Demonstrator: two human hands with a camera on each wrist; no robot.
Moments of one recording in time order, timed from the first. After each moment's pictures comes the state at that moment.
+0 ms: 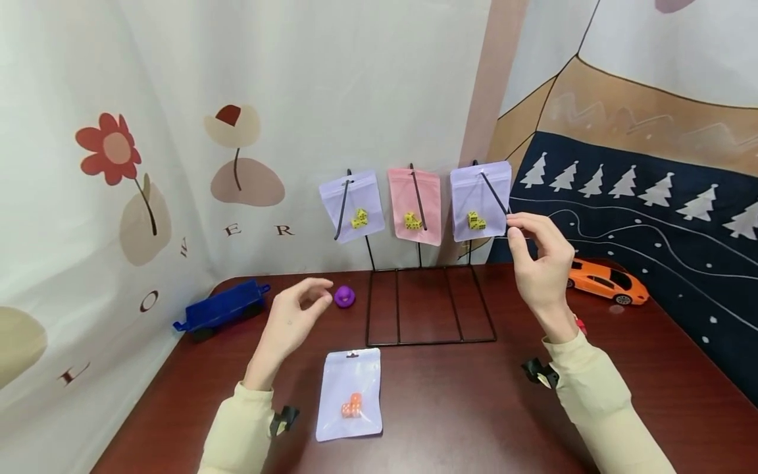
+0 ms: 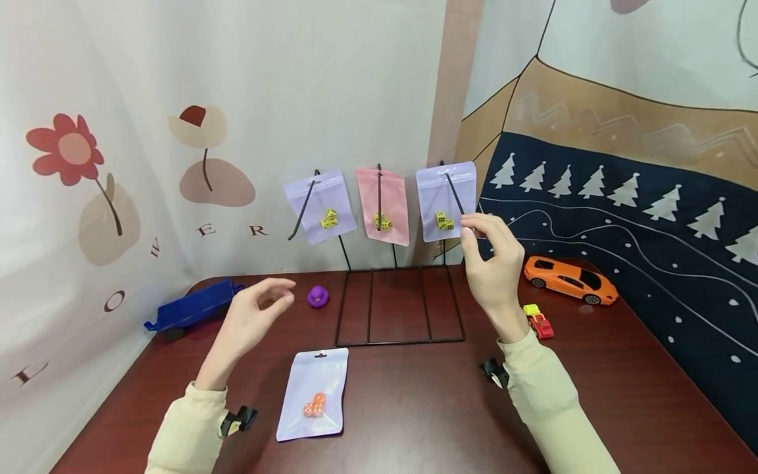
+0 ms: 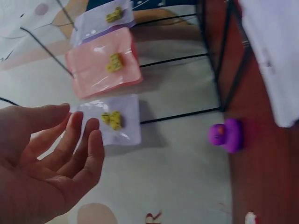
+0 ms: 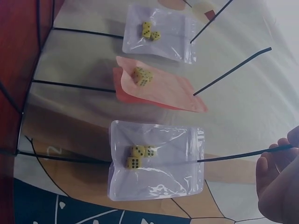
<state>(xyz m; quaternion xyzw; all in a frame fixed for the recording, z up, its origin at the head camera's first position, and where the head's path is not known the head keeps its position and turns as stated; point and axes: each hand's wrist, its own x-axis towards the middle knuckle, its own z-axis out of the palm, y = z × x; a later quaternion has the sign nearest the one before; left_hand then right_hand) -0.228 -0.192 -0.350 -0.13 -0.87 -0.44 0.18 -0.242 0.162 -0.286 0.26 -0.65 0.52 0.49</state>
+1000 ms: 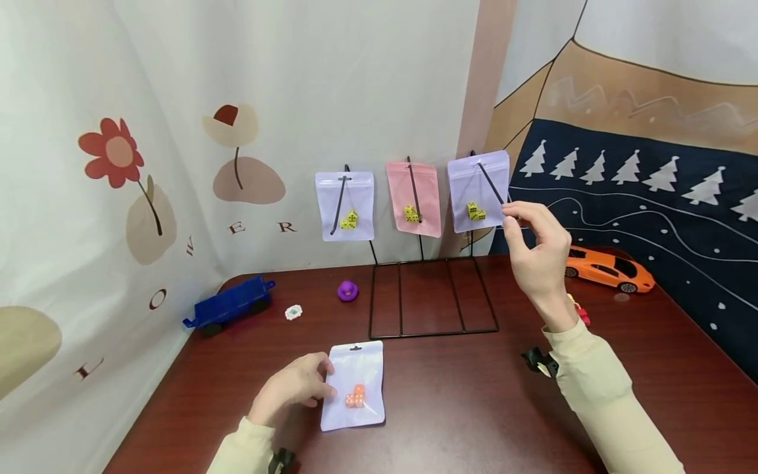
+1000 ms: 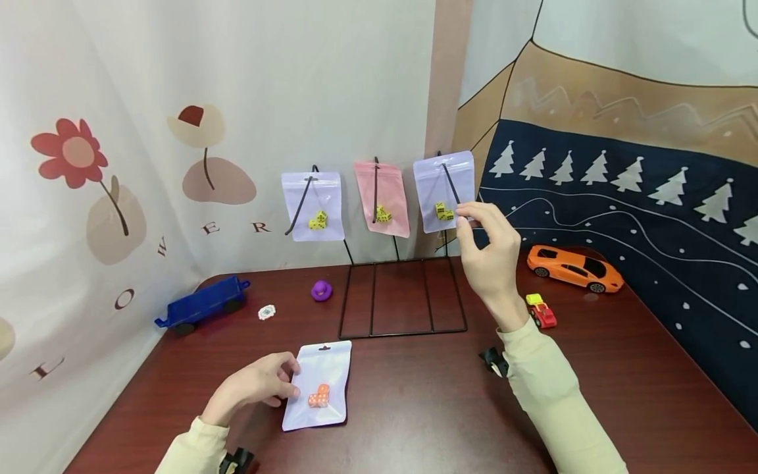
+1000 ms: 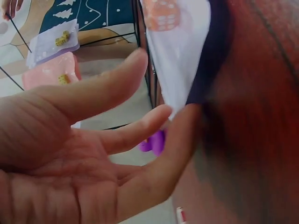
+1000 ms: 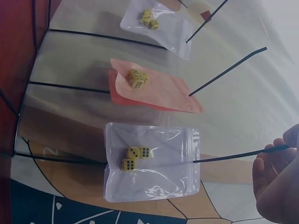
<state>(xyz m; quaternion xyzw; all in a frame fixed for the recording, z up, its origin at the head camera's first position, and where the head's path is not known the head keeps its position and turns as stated) -0.175 -0.187 -0.401 0.02 -0.92 -0.35 -0.19 -0.241 0.166 -0.282 0.25 -0.67 0.49 0.50</state>
